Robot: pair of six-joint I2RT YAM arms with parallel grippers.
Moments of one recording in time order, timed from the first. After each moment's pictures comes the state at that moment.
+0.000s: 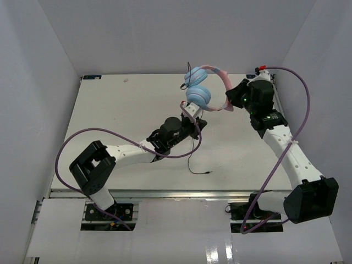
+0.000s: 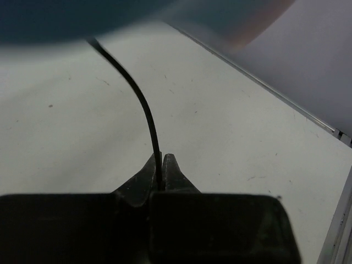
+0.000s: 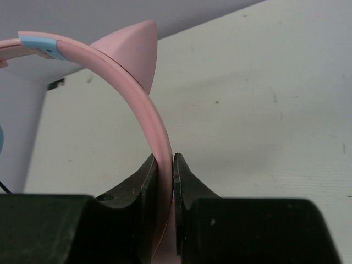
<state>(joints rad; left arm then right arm) -0.91 1.64 0.95 0.65 -0.04 -0.17 0.27 1.24 1.13 -0.17 -0.01 0.54</state>
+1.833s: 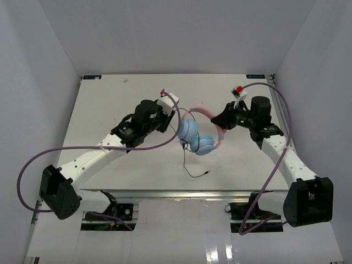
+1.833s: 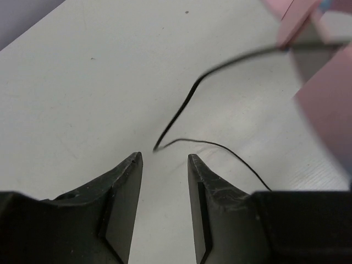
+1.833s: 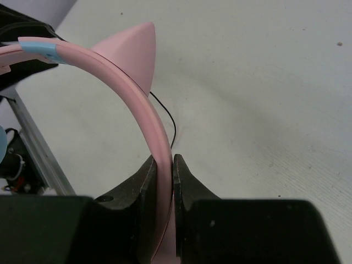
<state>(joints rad) -0.72 1.30 1.10 -0.22 -0.13 0.14 0.21 1.20 0.86 -0.06 -0.72 0.19</state>
